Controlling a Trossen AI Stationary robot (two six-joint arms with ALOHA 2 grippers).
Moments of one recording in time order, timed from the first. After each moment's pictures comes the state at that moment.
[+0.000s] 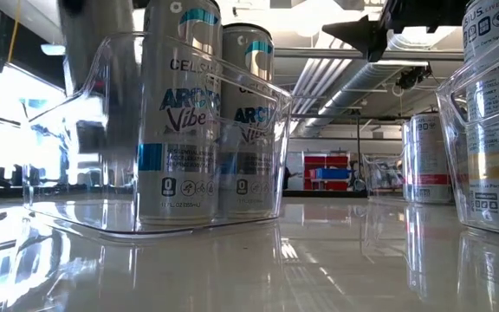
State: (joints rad) left arm -0.42 1.73 1.64 -1.35 -0.07 -0.38; right arm 0.15 1.03 0.45 0.68 0.27 0.20
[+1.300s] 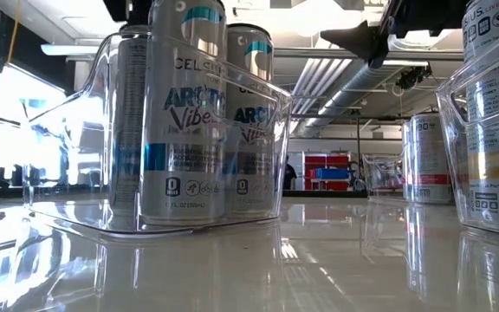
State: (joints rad) left arm -0.29 1.75 1.64 -1.27 0.01 -0.26; right arm 0.19 1.07 0.45 0.66 0.29 0.24
